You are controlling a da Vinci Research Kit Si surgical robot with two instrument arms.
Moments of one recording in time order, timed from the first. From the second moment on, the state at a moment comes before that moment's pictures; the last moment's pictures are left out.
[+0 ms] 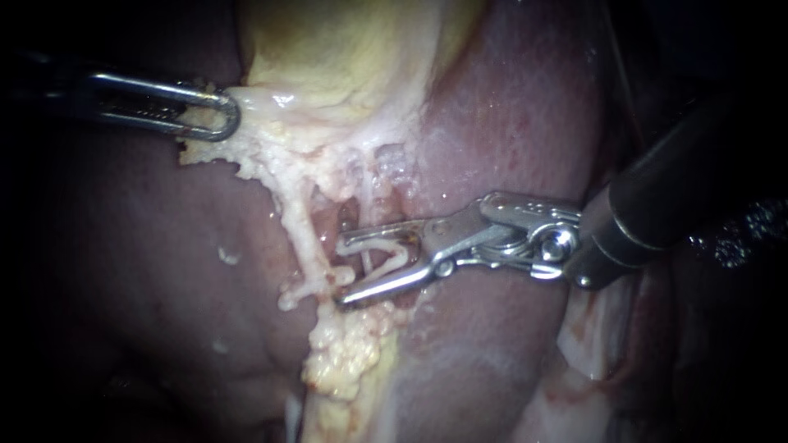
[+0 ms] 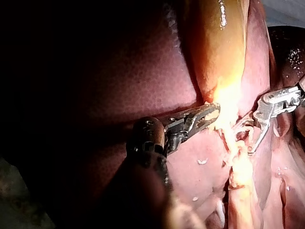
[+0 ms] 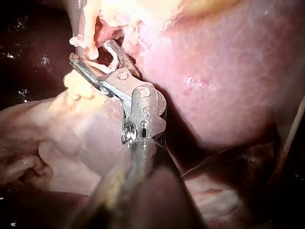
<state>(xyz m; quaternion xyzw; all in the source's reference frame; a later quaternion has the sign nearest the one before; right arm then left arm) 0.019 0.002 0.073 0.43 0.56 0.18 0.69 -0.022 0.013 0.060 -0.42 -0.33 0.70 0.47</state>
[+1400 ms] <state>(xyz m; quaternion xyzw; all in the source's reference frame) 0.024 -0.003 0.064 0.50 0.58 0.14 0.62 -0.022 0.013 0.060 -0.42 -0.33 0.70 0.47</state>
